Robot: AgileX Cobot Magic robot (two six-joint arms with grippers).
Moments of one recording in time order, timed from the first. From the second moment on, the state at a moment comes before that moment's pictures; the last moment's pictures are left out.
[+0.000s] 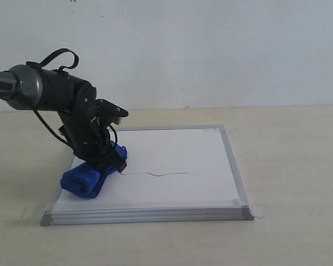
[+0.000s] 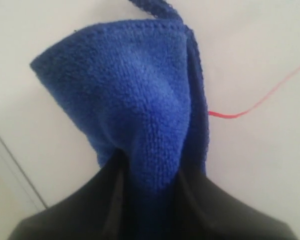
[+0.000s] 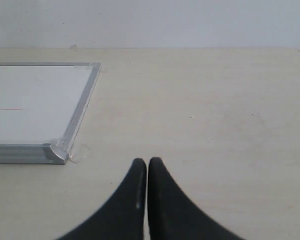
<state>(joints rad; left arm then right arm) -0.25 2.21 -1.55 0.13 0.75 0.14 0.05 0.01 0.00 0.02 0.36 0.00</state>
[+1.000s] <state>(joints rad) -0.16 2.26 -1.67 0.15 0.78 -0.03 0.05 0.01 0.00 0.02 0.36 0.00</state>
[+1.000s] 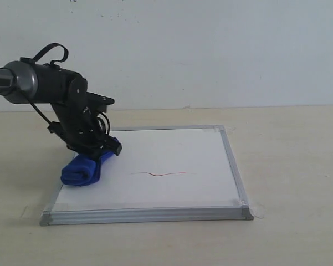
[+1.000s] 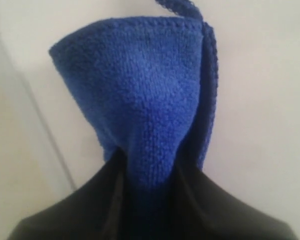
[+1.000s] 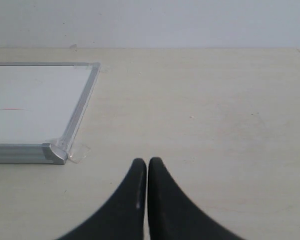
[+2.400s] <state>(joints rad) -0.40 2.25 -1.63 0.09 0.67 0.09 0.05 0.01 0.00 0.02 0.36 0.00</state>
